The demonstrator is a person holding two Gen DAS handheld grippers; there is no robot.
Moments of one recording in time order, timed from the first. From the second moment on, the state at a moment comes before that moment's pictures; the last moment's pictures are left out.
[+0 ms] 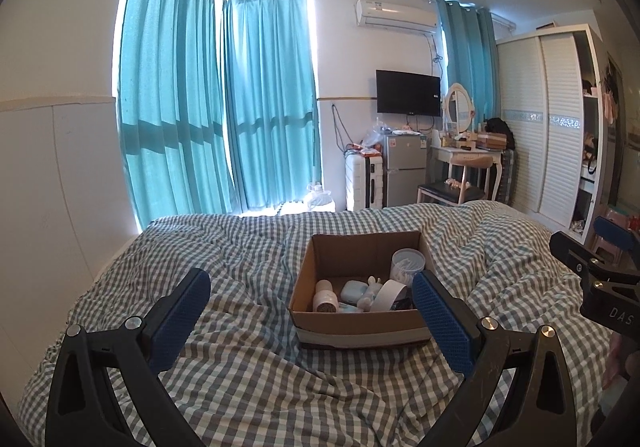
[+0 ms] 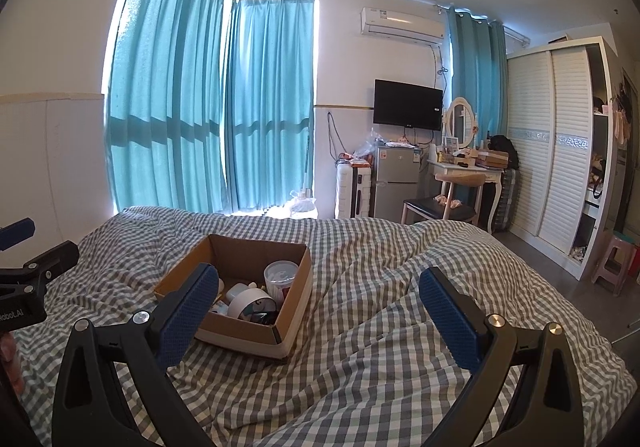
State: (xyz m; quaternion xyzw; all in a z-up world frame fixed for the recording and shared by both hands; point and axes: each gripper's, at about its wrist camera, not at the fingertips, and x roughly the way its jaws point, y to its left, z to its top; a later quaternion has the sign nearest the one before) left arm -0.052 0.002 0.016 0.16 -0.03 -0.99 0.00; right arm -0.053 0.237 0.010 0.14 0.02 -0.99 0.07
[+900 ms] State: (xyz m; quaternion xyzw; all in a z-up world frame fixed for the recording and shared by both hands) left arm -0.049 0.002 0.016 0.17 -0.02 -0.99 0.01; right arm -0.051 0.230 0.004 0.15 0.03 -0.99 0.08
